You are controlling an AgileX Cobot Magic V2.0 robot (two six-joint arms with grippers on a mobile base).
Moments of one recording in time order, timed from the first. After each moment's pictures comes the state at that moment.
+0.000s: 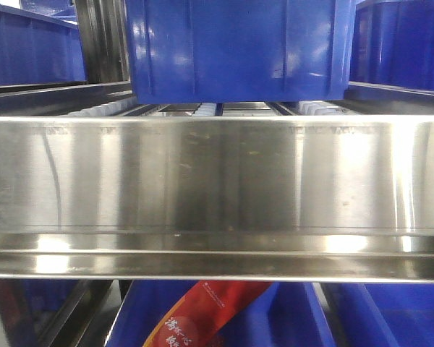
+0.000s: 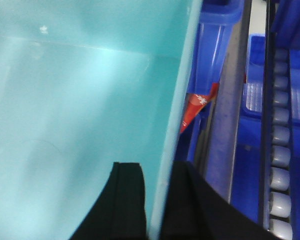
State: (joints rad) left arm -0.38 1.40 -1.76 0.01 1.23 -0.21; right arm 0.19 1.27 -1.61 0.11 1.12 0.07
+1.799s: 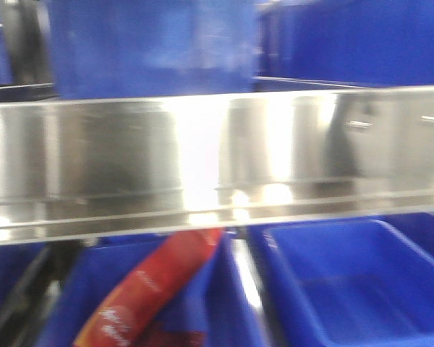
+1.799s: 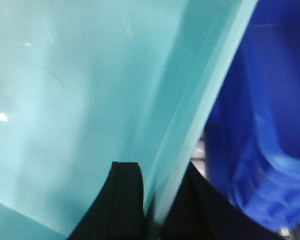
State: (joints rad) left arm -0.39 1.41 -1.76 0.07 0.77 -0.19; right arm 0.19 1.26 -1.61 0.11 1.09 0.08
